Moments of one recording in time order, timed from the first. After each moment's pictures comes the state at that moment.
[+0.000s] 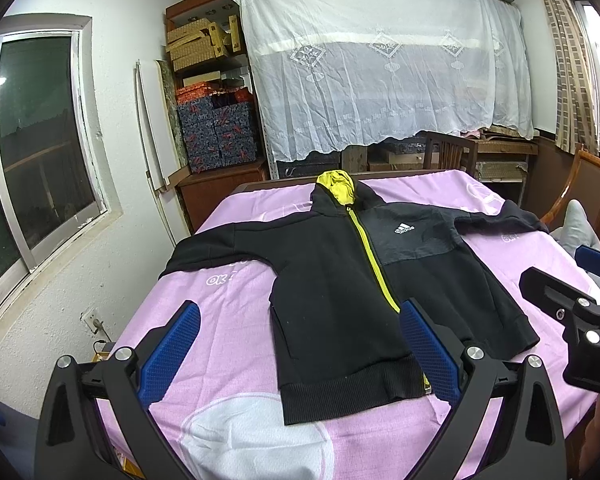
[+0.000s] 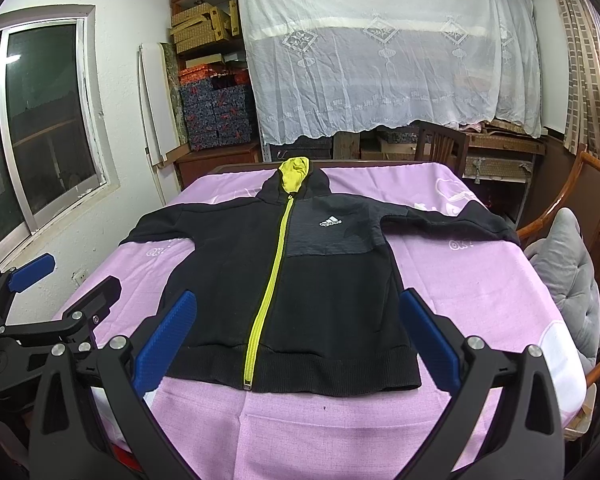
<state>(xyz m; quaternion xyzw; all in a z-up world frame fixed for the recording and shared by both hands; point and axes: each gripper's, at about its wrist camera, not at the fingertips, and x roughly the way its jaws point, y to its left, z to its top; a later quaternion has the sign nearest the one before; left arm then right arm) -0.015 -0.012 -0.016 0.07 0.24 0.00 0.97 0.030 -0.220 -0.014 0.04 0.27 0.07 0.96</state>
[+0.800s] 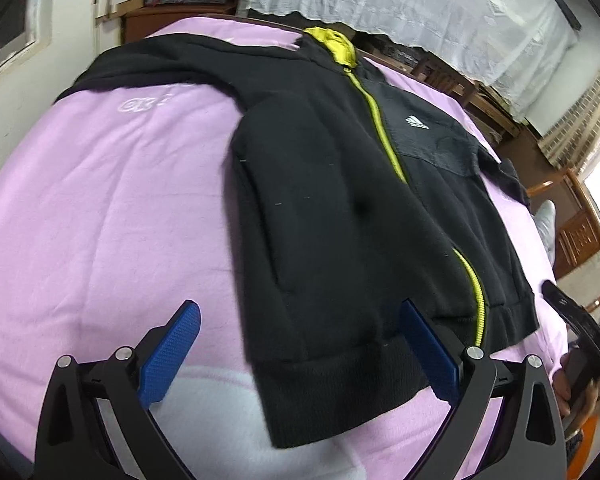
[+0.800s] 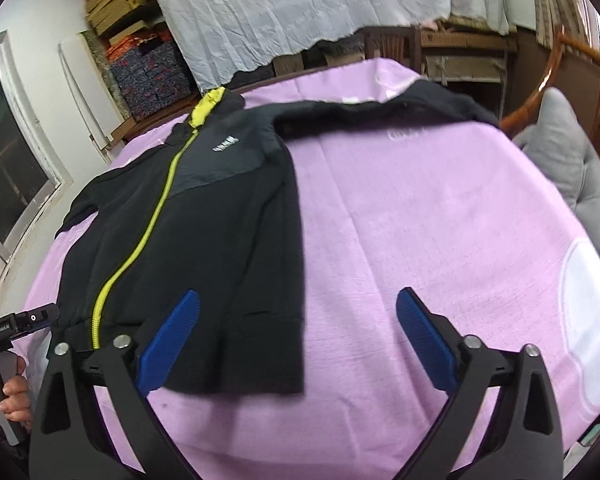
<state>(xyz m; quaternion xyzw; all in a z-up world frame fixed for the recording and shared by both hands) 0.096 0.070 -0.136 -0.12 0.49 -0.13 0.86 0.111 -0.345 -0.134 0.14 0.40 0.03 0.91</state>
